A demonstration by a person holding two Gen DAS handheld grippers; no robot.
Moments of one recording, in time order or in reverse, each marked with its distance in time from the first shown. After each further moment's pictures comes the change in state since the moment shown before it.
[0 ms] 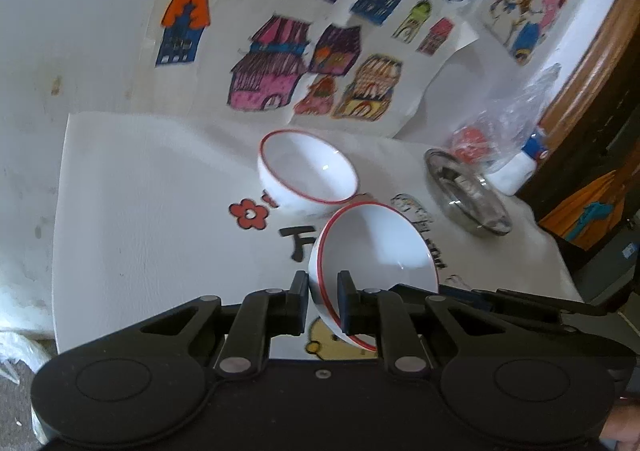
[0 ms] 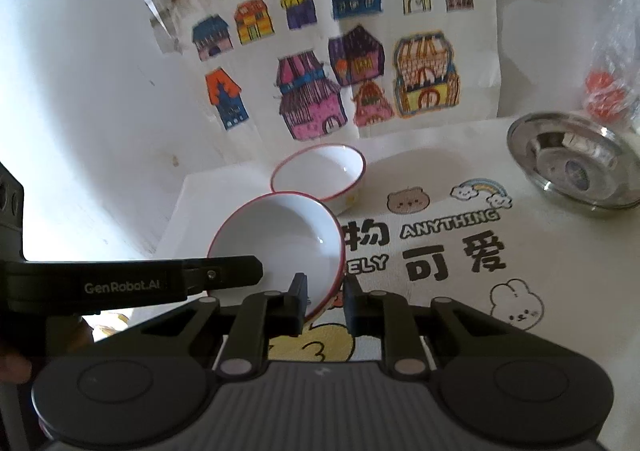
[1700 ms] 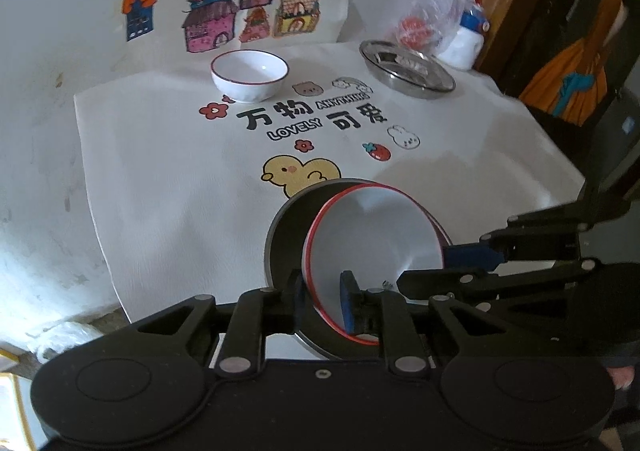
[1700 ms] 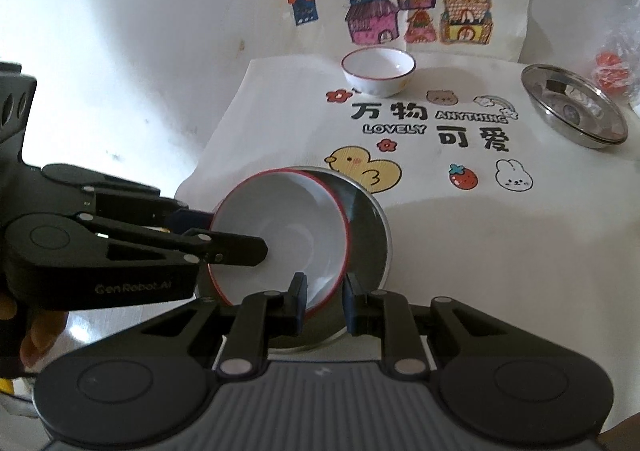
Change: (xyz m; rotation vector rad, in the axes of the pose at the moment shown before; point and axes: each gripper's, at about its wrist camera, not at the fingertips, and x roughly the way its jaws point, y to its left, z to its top) left arm -0.075 -0.052 -0.077 0.256 0.220 0.055; right arm -0.075 0.048 -0.057 -0.154 0.278 0.005
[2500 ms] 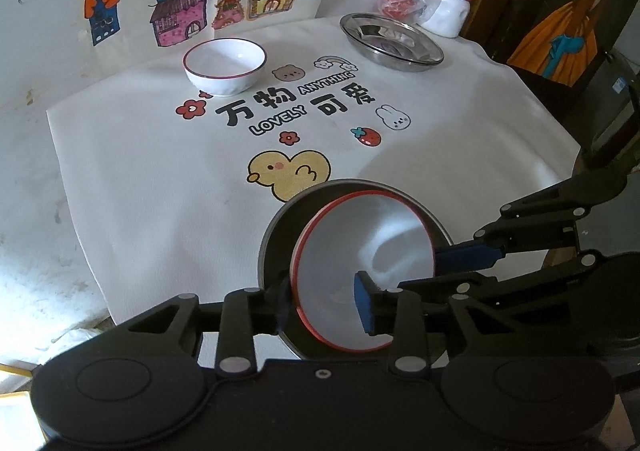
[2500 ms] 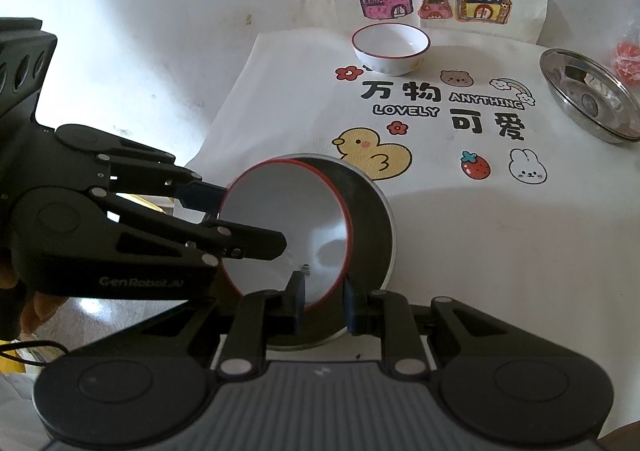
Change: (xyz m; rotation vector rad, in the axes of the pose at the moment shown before) left arm 0.011 -0.001 0.020 0.071 0.095 -0.026; right arm 0.007 -0.003 0.012 -0.019 0.094 0.031
